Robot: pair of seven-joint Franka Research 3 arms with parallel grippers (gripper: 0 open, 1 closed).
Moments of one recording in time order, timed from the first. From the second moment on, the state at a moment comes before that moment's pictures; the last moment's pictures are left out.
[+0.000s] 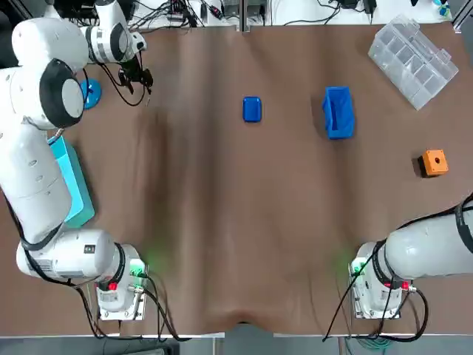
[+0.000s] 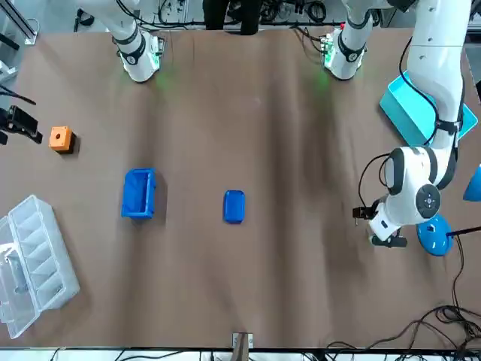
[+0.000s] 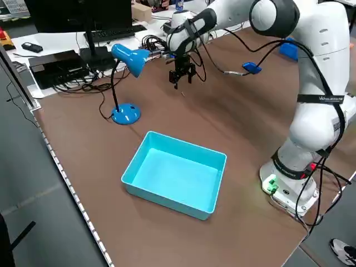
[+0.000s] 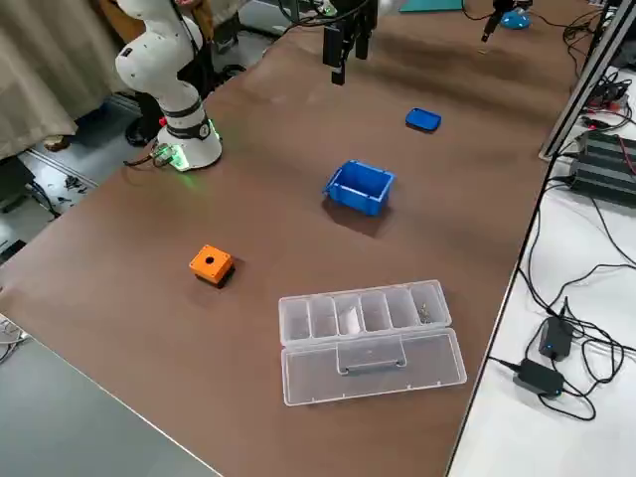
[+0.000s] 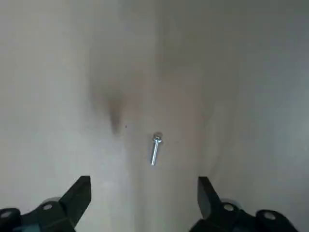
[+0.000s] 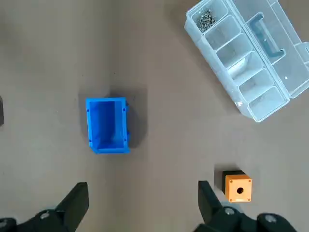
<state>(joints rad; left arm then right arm) -0.02 0.59 -0.01 -1.75 -0.02 2.20 0.04 0.06 0.05 -0.15 -1.48 0.00 1.52 -0.11</state>
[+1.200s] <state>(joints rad) -0.03 0.64 -0.01 -1.81 -0.02 2.35 0.04 0.06 0.05 -0.15 -1.49 0.04 1.52 -0.11</state>
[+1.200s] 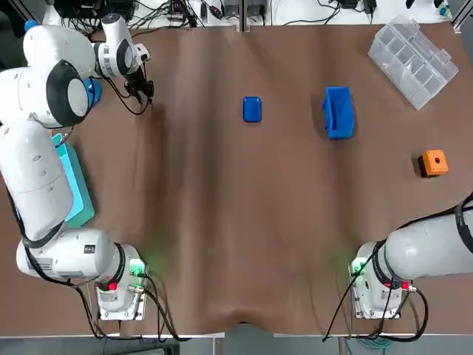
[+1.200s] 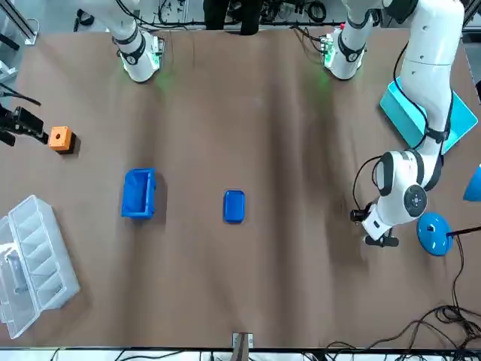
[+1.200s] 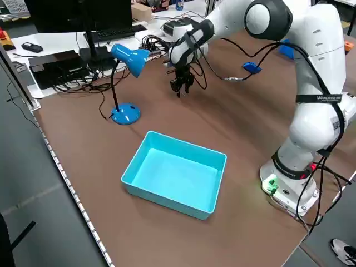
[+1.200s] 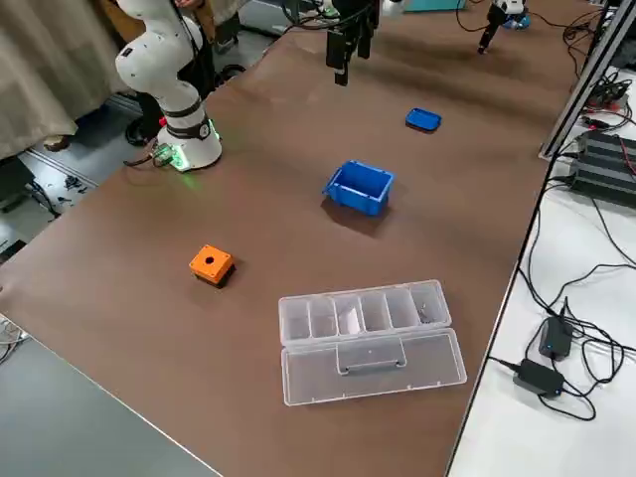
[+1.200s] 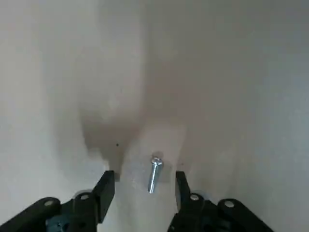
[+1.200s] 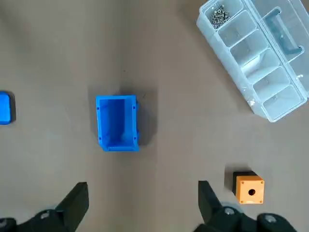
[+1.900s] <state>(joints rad) -0.03 0.65 -0.01 -1.80 -0.02 2.36 0.04 0.18 0.10 -0.15 -1.57 0.10 1.63 -0.11</state>
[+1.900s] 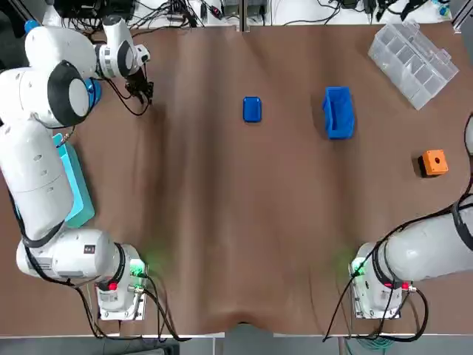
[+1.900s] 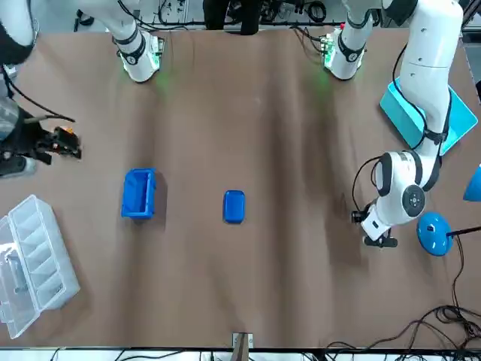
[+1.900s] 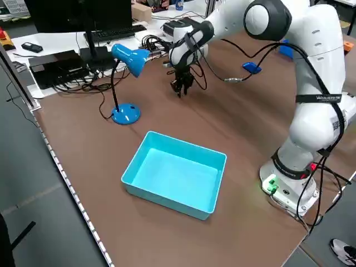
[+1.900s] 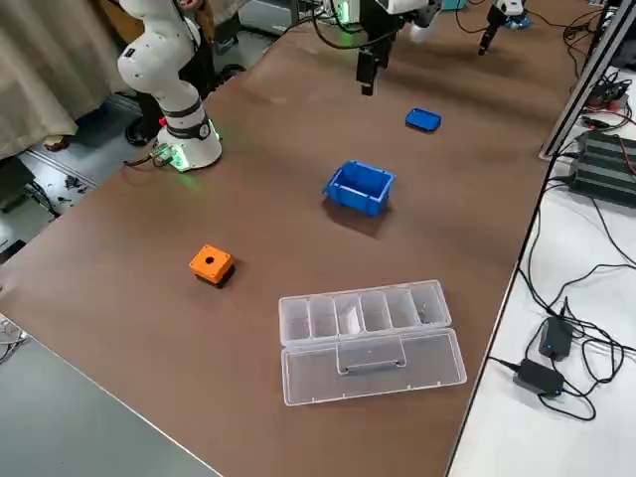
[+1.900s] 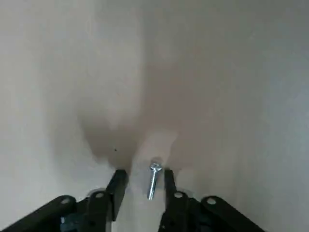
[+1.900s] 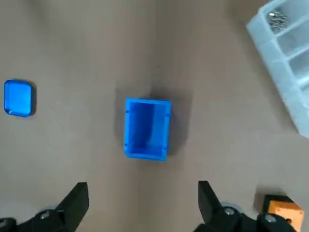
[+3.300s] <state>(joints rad) -0.04 0.49 -0.18 -1.78 -0.02 2.26 -0.09 0.27 0.13 -0.15 -1.75 0.31 1.83 -0.10</state>
